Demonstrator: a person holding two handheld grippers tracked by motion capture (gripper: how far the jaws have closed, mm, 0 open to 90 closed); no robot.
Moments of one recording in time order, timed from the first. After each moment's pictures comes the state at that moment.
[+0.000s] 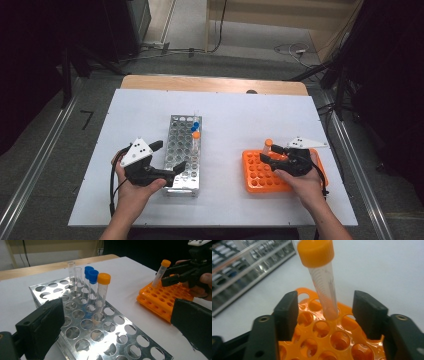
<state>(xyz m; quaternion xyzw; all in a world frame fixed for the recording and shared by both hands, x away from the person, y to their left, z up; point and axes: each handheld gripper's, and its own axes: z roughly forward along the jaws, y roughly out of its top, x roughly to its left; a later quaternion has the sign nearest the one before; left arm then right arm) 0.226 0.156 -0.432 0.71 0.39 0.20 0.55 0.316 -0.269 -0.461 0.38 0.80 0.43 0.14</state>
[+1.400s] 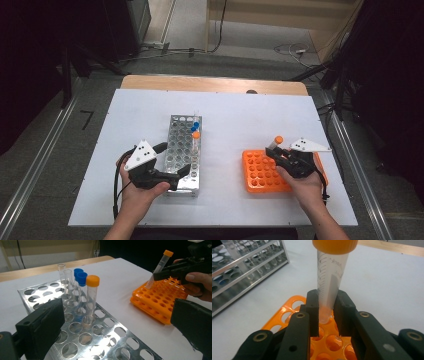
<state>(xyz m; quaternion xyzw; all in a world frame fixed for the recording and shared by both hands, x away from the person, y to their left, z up) 0.223 0.141 -0.430 0.72 0.38 0.19 0.56 0.303 -0.269 -0.451 0.39 0.78 0.45 0.19</state>
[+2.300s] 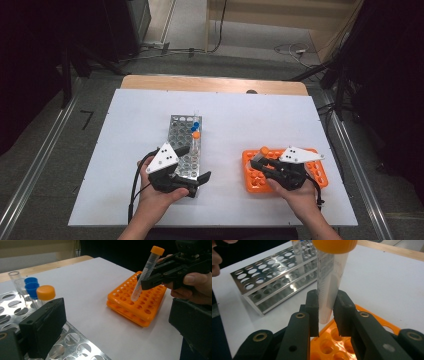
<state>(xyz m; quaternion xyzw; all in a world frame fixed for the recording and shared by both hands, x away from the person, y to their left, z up) 0.222 0.096 -0.427 0.74 0.32 0.15 0.57 0.270 -0.238 -0.437 0.29 0.81 0.49 0.12</state>
